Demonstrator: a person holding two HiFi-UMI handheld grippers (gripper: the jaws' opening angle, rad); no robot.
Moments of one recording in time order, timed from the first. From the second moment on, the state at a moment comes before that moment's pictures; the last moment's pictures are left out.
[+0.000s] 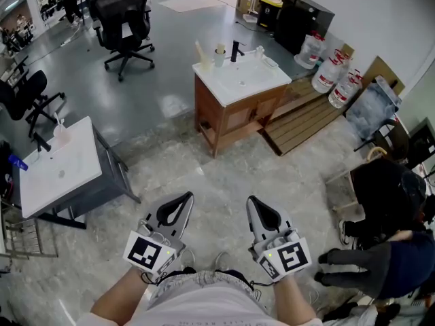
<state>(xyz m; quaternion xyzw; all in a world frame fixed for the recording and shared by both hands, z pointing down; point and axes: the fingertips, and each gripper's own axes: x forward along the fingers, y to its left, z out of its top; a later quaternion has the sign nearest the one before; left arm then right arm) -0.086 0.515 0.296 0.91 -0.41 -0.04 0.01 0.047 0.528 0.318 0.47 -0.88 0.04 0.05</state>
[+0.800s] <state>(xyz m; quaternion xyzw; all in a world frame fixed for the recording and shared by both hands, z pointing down) -0.089 0.512 0.300 0.91 -0.42 -0.03 0.01 0.044 0.525 0.318 0.47 -0.88 0.03 0.05</state>
